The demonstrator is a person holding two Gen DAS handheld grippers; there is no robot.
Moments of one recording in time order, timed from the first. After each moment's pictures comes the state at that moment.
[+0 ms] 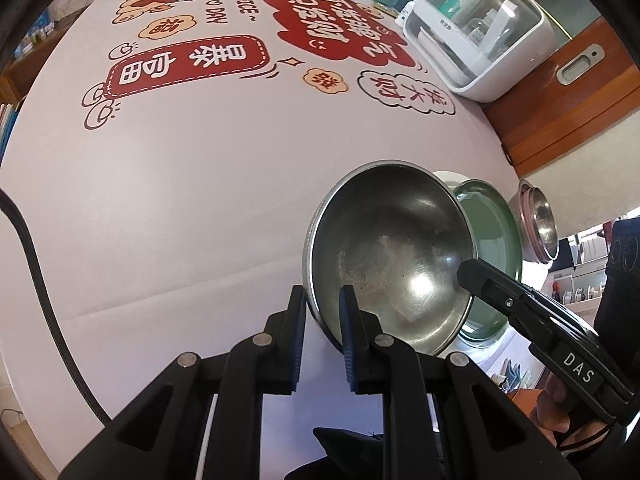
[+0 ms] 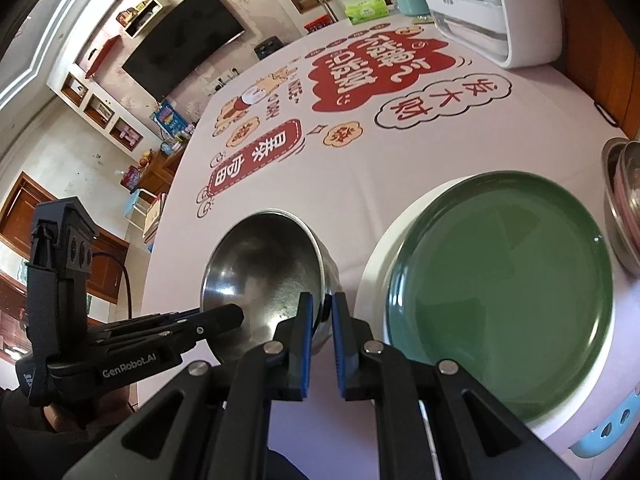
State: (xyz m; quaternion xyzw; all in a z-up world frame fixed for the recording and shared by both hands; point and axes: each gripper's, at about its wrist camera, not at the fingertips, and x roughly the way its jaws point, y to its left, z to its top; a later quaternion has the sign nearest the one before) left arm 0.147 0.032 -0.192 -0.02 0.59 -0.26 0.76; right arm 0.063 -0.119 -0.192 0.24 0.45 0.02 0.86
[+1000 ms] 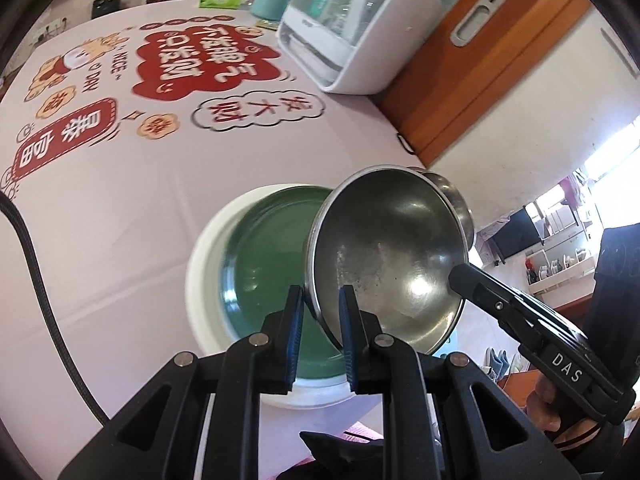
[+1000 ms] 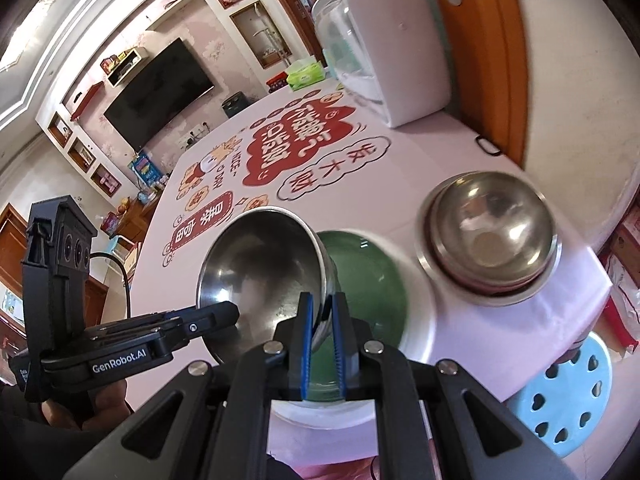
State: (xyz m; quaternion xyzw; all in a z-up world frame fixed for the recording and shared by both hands) left arm 0.082 -0.112 -0.147 0.00 0.53 -0.36 0.77; right arm -0.036 -0.246 -0.145 0.23 0.38 -0.05 0.89
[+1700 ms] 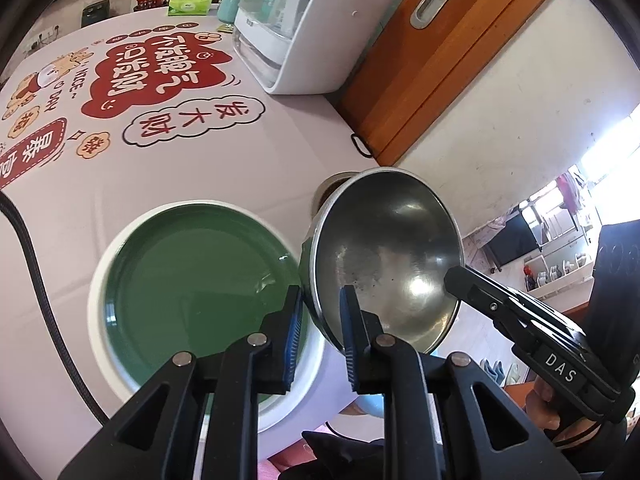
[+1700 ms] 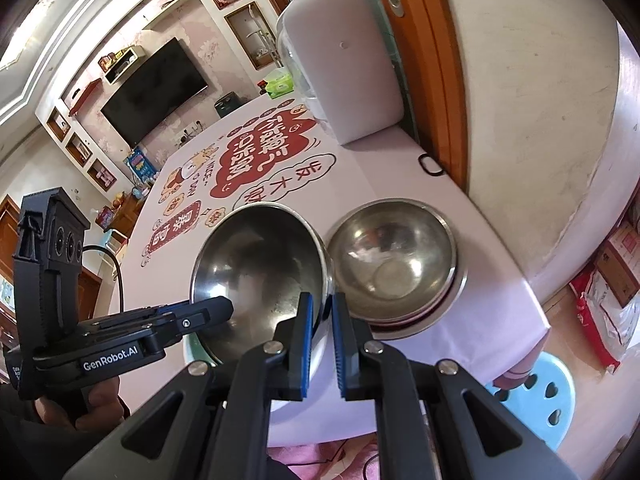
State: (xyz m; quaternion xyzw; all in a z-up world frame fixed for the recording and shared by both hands) left arm 0.051 -0.211 -0.145 -0.01 0.53 -0.36 0.77; right arm -0.066 -0.344 -0.139 0.22 0.39 -0.05 0.89
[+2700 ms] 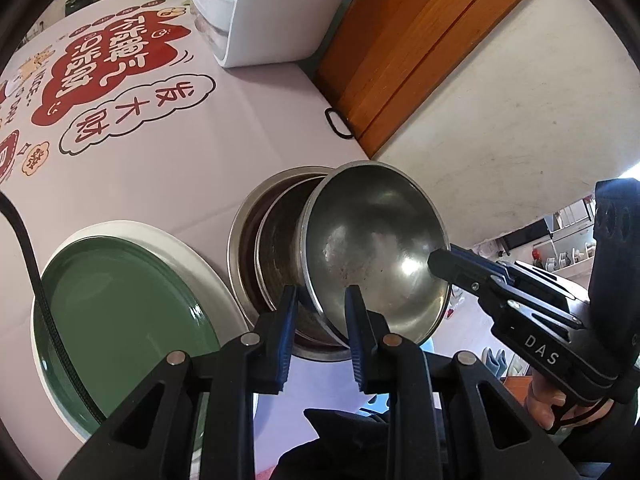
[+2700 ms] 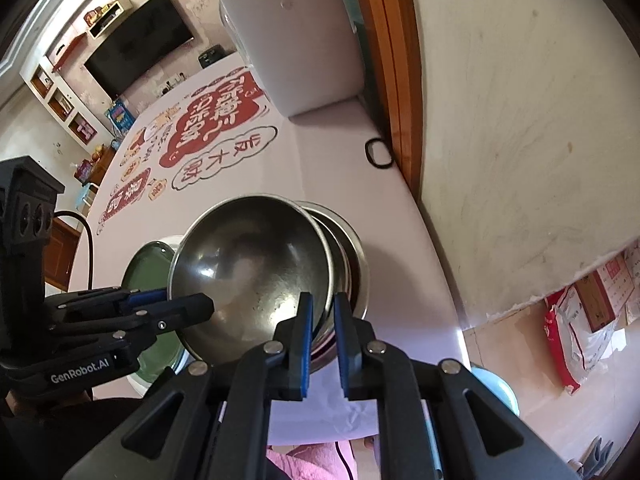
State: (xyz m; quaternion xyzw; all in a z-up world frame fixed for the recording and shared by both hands) left arm 0.068 -0.305 -0.170 0.03 0.57 -0.35 0.74; right arm -0.022 -0.432 -0.169 0.17 0.48 -0.04 0.86
